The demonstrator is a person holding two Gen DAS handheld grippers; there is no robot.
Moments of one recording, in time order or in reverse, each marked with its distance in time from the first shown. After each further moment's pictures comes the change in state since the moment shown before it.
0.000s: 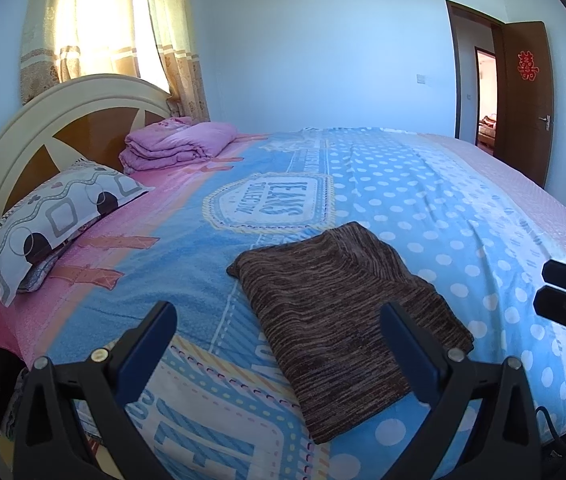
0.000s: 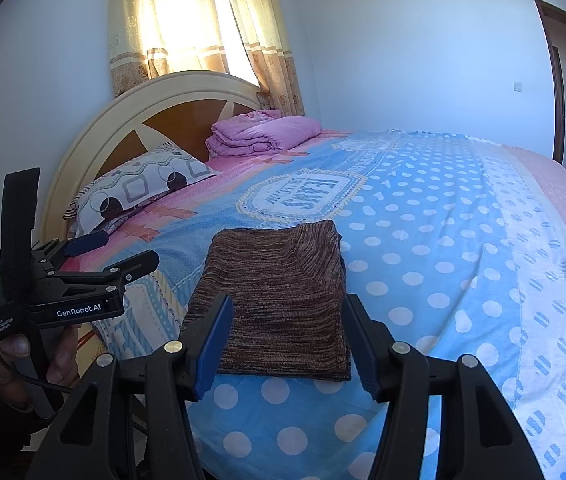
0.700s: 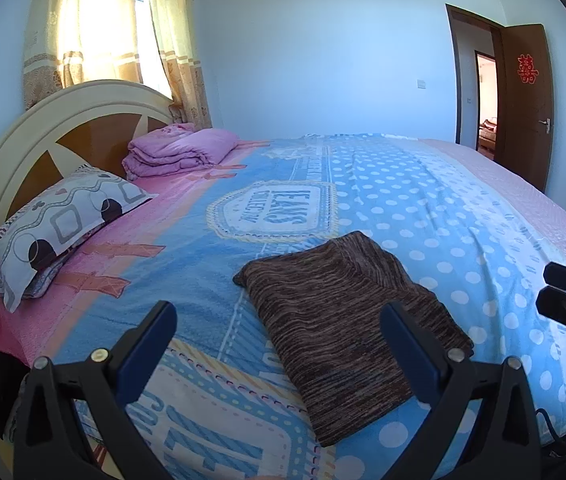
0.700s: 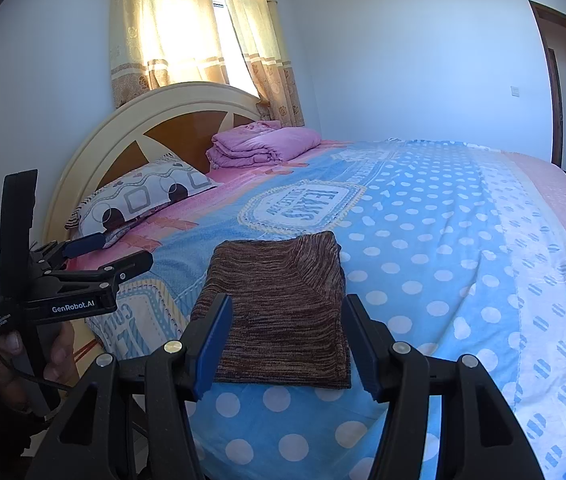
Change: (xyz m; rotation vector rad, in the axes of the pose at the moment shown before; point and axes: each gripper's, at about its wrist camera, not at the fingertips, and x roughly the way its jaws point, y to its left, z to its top) left arm -0.005 0.010 0.007 0.003 -0.021 0.006; right arm -0.006 -0.002 0.001 0.007 -0.043 0.002
